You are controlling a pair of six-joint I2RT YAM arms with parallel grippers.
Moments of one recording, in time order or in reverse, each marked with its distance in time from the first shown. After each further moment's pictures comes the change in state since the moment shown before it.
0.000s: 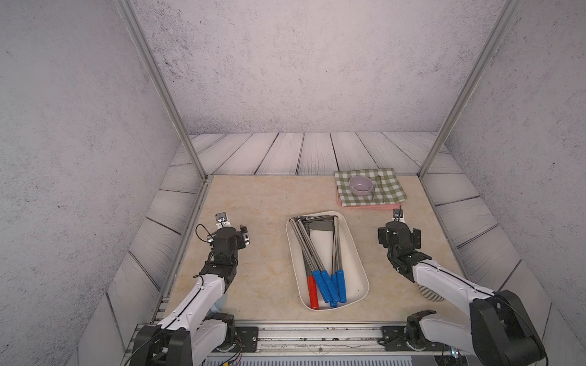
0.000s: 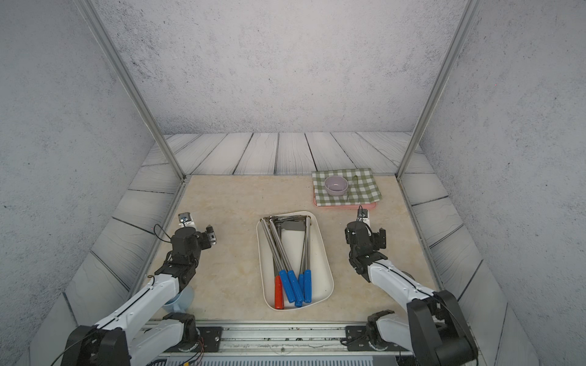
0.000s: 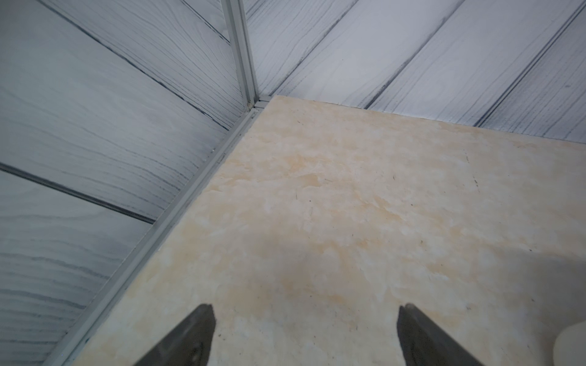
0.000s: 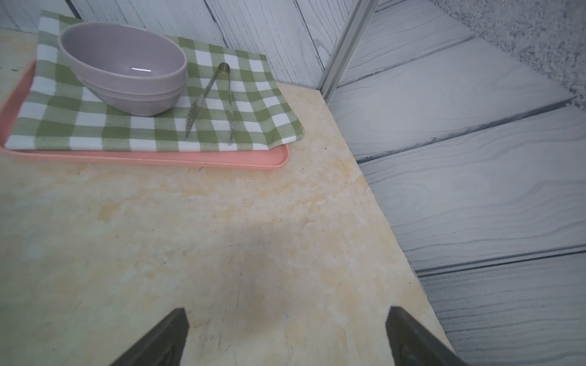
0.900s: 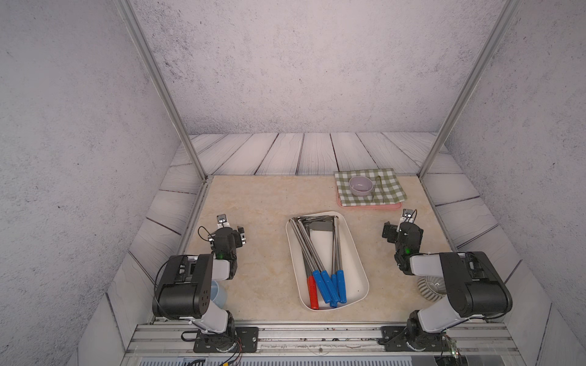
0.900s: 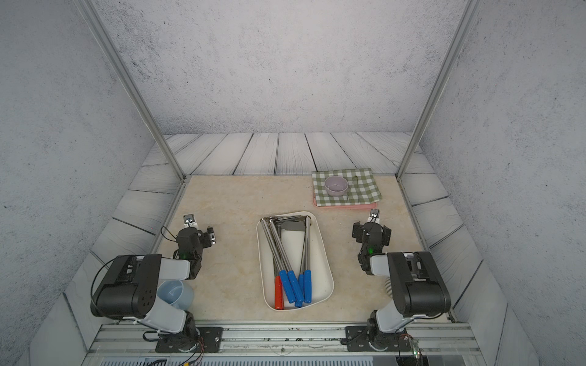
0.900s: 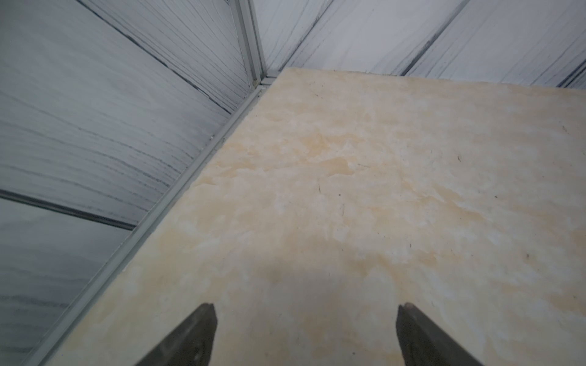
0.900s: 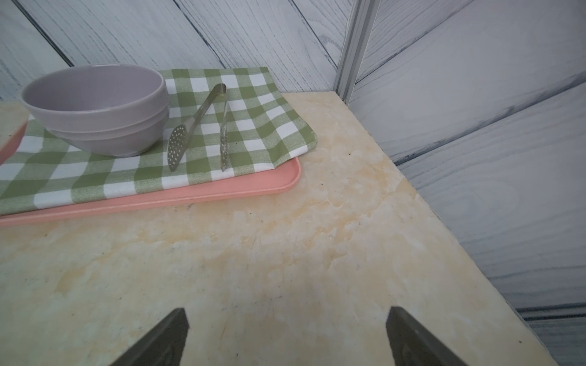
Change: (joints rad) left arm 0.141 0.504 -0.024 0.535 0.118 0.110; right arm -0.227 0.322 -0.053 0.529 -0.325 -0.002
